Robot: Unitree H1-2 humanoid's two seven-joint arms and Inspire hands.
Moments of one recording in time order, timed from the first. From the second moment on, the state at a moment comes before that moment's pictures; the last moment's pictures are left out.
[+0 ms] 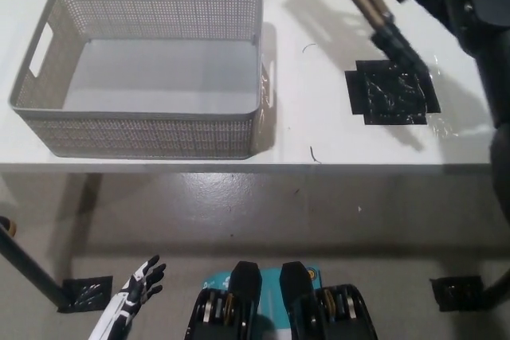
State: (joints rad) left_arm 0.02 0.19 -0.01 0.39 -0.05 -0.42 -0.23; right_arm -1.43 -0.17 -0.04 1.01 -0.12 0.23 0.41
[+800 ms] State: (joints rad) left_arm -0.05 0.19 -0.06 0.39 -0.05 -0.42 -0.24; right_arm -1.52 0.12 0.17 1.27 -0.16 0.19 0.35
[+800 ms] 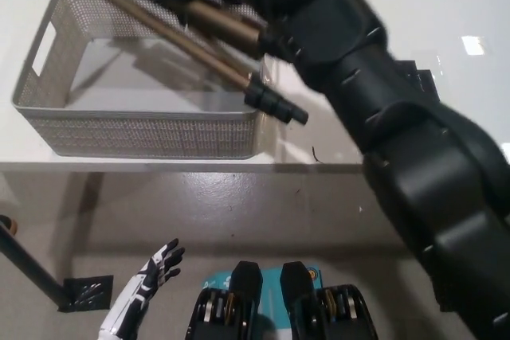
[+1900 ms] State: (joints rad) left_arm -0.04 0.19 -0.11 0.41 -0.02 -0.41 -0.25; right_arm -1.37 -0.04 0.11 0.89 -0.19 0.08 0.30
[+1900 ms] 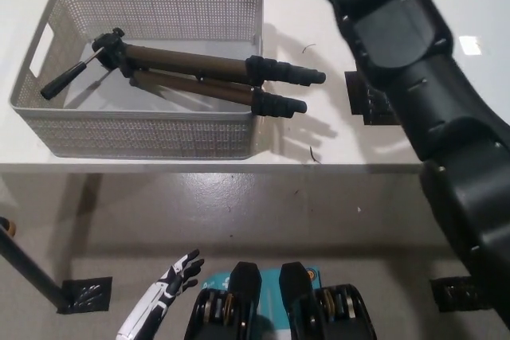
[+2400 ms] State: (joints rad) left_arm -0.04 0.19 -0.11 0.44 -0.01 -0.41 -0.25; right_arm -0.99 -0.15 -0.07 0.41 -0.10 0.14 0.30
